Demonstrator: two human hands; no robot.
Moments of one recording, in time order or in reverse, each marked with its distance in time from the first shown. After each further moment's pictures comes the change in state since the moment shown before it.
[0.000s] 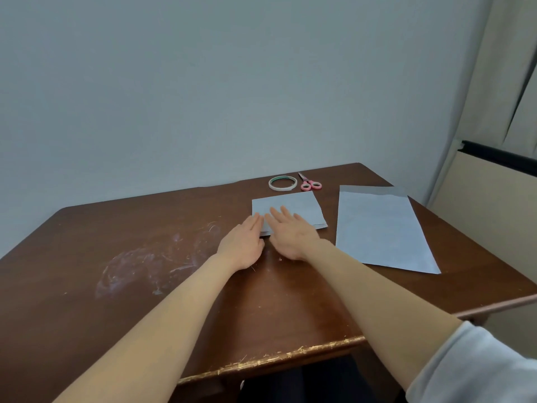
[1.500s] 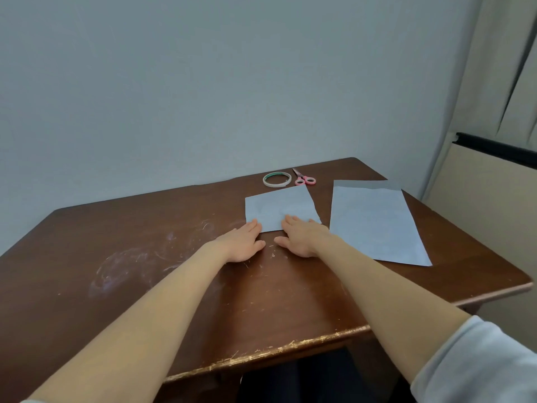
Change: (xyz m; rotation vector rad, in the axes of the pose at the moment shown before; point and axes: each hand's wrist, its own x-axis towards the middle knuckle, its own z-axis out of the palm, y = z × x) left_hand 0.008 0.003 -0.008 0.068 -0.285 0.009; right_hand -0.010 0.030 0.003 -0.033 -0.161 0.107
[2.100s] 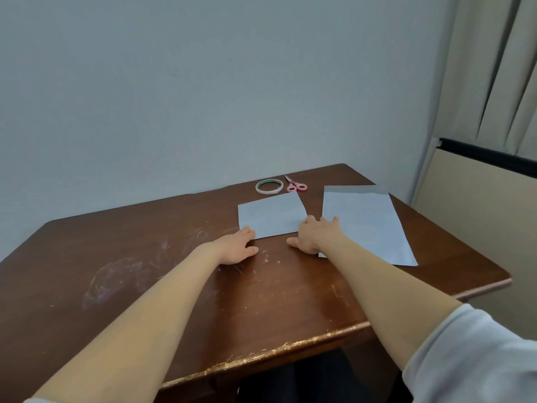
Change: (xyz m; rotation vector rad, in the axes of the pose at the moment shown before) left_hand 0.002 -0.001 -0.007 -0.054 -0.051 -0.015; right_hand -0.013 0.024 -0.011 -0.081 -0.041 0.314
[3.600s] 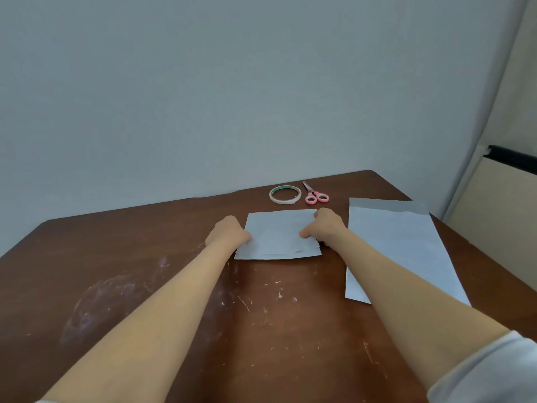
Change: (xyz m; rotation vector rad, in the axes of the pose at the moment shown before) left_hand 0.077 -0.032 -0.031 -0.484 0.332 -0.517; right_hand 0.096 -0.002 -0.024 0.869 0.023 0.131
